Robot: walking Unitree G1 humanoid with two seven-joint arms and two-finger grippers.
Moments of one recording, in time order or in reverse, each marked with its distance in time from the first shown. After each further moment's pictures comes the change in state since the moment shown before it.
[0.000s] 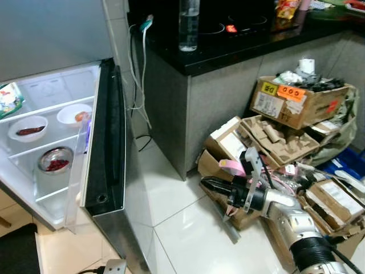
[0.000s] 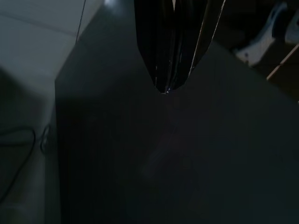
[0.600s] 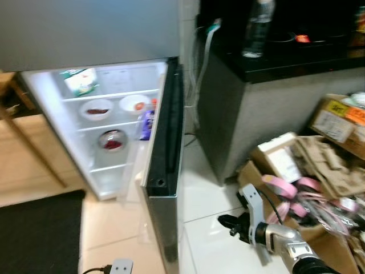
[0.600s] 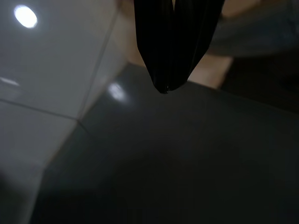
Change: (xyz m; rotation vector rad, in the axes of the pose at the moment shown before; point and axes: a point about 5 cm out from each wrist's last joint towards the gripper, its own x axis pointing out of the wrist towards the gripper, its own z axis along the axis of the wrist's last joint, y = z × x) left arm 0.001 -0.005 0.002 0.013 -0.004 -0.014; right arm -0.041 -0.015 -0.089 0.124 0.342 -0.368
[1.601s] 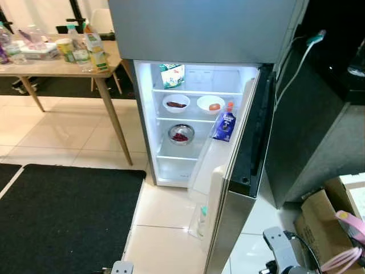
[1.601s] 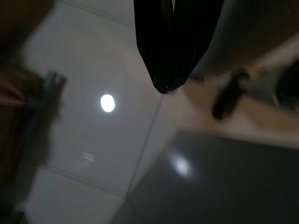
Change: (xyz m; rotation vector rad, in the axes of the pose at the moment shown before) left arm 0.000 0.000 -0.003 0.004 0.015 -0.003; right arm -0.035 -0.022 -0.076 0.043 0.254 -0.460
